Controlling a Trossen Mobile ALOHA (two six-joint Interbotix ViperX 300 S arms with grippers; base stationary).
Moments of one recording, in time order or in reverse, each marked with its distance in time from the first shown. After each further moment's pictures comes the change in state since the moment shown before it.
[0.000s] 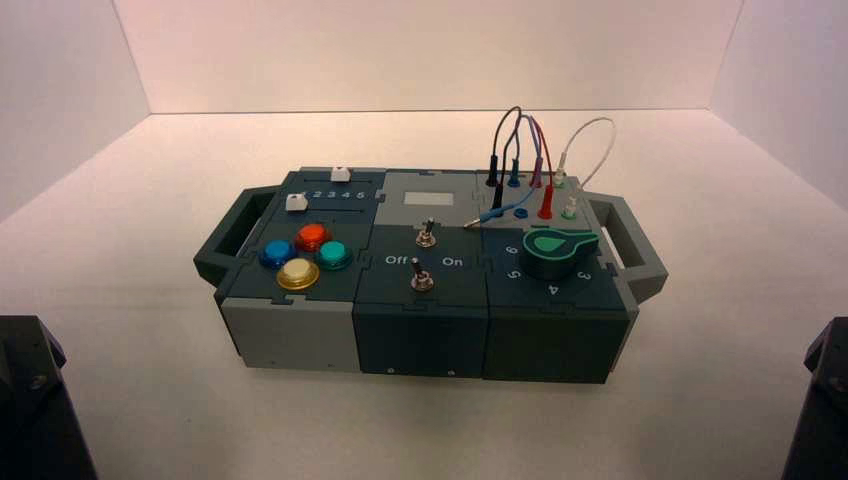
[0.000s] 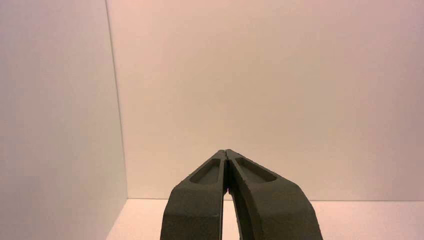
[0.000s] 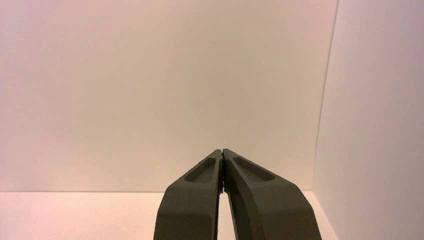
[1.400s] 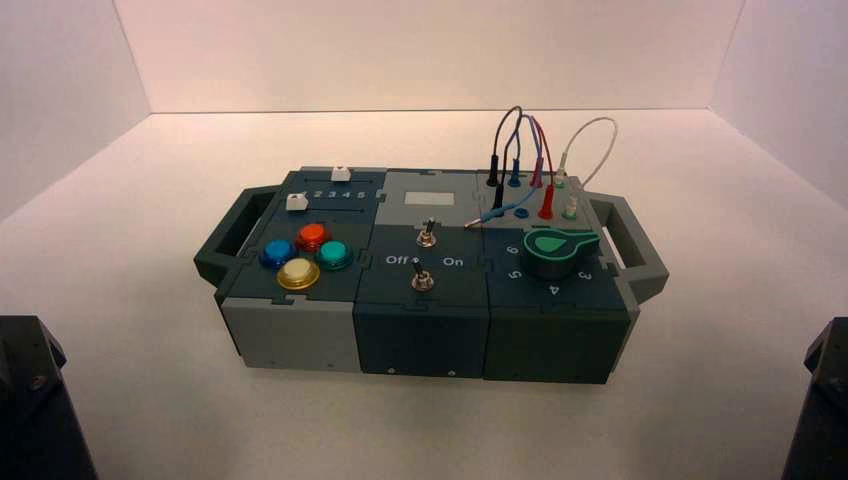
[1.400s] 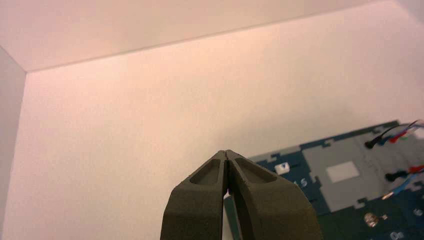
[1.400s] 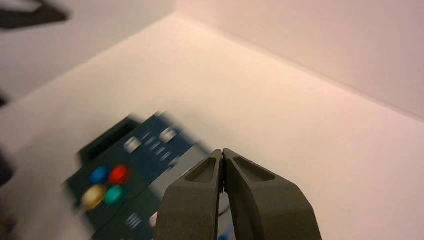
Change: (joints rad) left arm -0.288 0.173 -0.146 -0.002 0.681 0.023; right arm 0.762 0.331 -0.183 0.017 0.476 0.002
